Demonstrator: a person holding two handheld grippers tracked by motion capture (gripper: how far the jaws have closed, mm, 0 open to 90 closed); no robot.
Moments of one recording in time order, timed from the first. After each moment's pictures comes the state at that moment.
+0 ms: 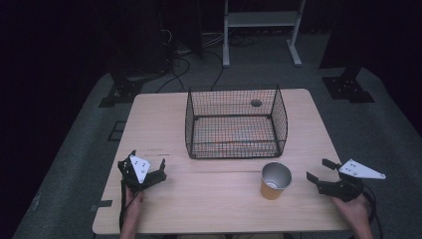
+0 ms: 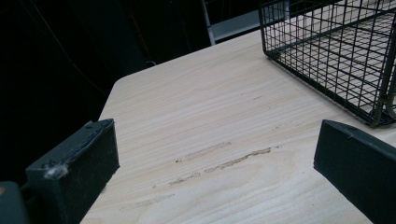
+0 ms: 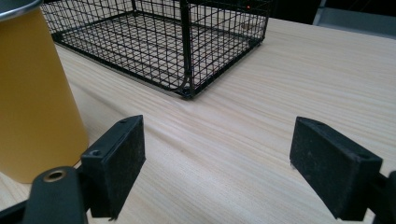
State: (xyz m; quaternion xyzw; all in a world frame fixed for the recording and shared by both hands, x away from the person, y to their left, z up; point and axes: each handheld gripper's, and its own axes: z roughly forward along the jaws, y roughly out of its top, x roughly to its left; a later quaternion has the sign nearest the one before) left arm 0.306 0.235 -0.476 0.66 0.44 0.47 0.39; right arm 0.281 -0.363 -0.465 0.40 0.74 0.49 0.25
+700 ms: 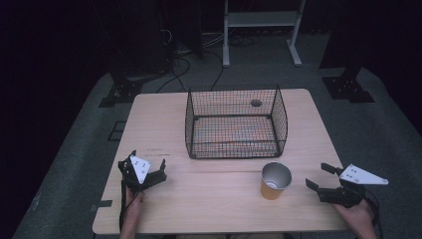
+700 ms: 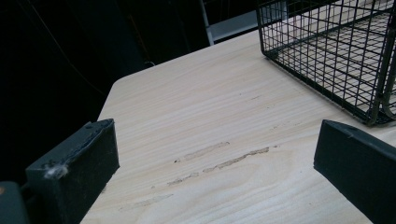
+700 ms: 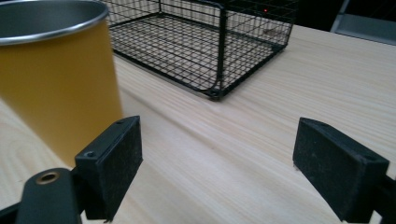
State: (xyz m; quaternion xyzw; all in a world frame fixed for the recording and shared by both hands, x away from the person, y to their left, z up) left arm 0.306 0.235 -0.476 0.67 0.43 0.47 0.39; right arm 0.262 -0.356 -0.457 0.37 0.75 0.49 0.24
